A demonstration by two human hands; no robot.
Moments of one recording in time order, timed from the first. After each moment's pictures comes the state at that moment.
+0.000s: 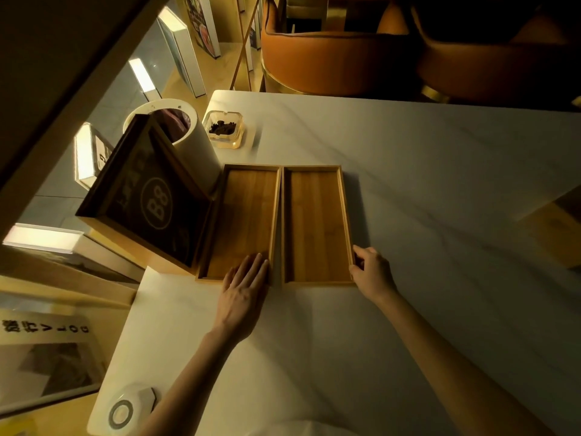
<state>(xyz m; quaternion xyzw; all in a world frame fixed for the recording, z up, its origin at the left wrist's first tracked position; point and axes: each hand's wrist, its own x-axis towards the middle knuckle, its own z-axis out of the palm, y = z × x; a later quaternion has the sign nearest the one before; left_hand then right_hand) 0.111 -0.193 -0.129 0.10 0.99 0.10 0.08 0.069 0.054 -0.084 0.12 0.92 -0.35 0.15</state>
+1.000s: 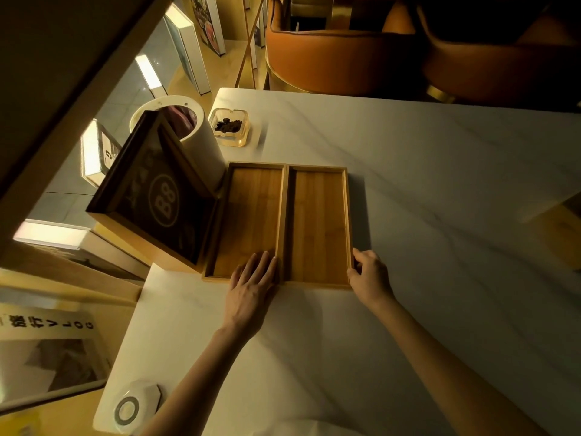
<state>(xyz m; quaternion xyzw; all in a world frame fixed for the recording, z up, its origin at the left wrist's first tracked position) 0.109 -0.188 -0.129 0.11 0.99 0.09 0.07 0.076 0.037 -0.085 0.14 0.91 -0.35 0.14</state>
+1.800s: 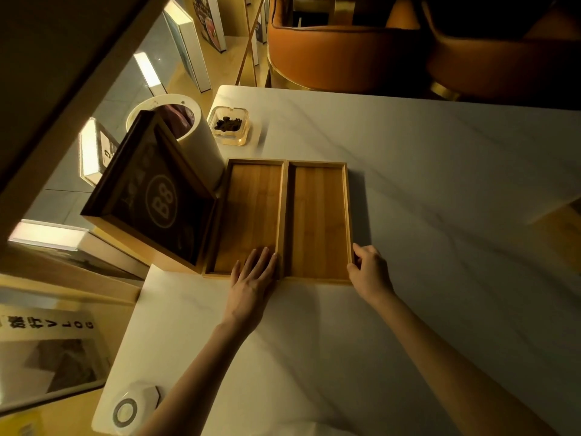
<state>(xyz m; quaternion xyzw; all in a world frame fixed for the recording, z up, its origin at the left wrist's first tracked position) 0.100 -0.187 -0.130 0.10 0.98 0.15 0.06 0.063 0.037 -0.088 0.13 0.92 -0.34 0.14</state>
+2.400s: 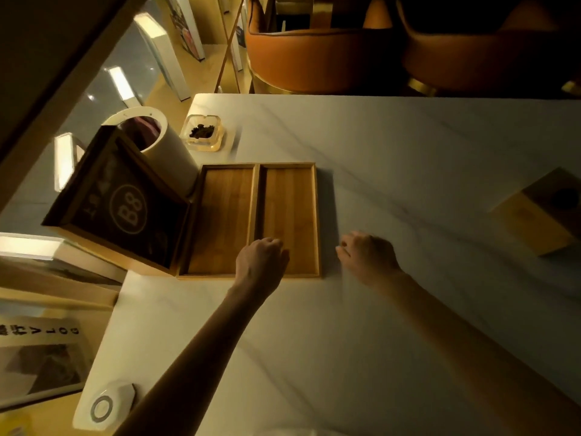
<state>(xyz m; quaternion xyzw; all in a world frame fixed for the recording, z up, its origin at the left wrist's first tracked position) 0.065 -0.099 -0.047 0.08 0.98 0.17 0.05 0.058 0.096 -0.045 -0.07 0.99 -0.11 0.07</state>
